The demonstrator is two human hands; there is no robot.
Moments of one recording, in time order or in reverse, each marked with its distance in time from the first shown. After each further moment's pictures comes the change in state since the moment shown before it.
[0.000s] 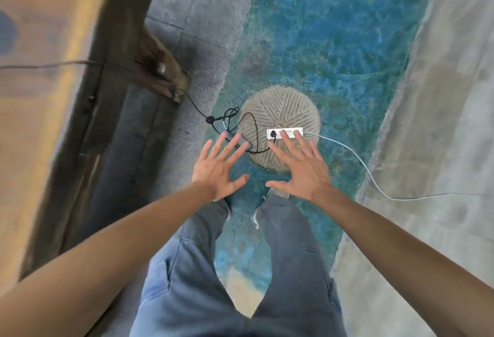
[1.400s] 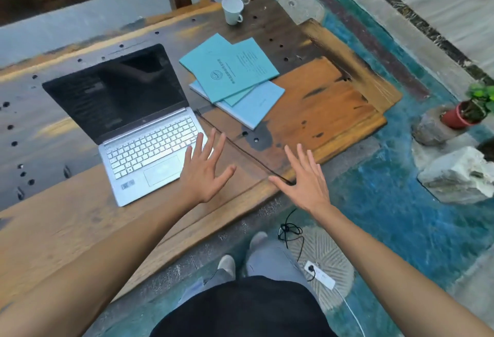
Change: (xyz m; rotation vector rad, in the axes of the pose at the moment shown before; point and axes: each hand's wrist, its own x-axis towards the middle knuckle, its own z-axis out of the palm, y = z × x) left_hand -0.265 -0.308 -0.186 -0.567 0.667 -0.715; right_hand 0.159 -0.365 -0.309 0.058 0.170 -0.369
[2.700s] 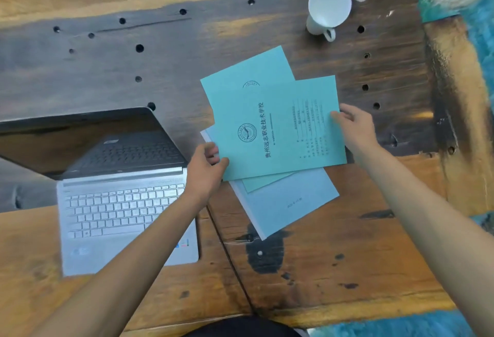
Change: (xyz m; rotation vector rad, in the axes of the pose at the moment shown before) left_hand 0.329 -0.097 0.020 -1.011 0.237 -1.095; right_hand 0.562 -0.019 -0.049 0.551 -0.261 0.270
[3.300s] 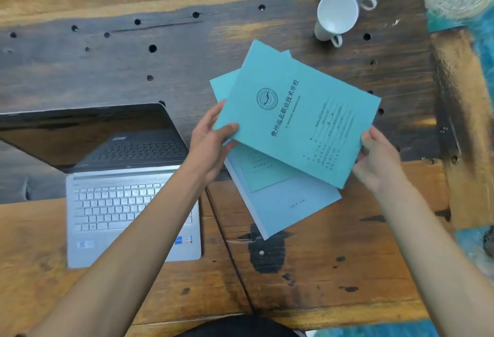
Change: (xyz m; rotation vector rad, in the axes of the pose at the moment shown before) left_hand 0.007 0.059 -0.011 -0.747 -0.287 0.012; right_hand -0.062 0.001 -0.017 0.773 0.005 0.282
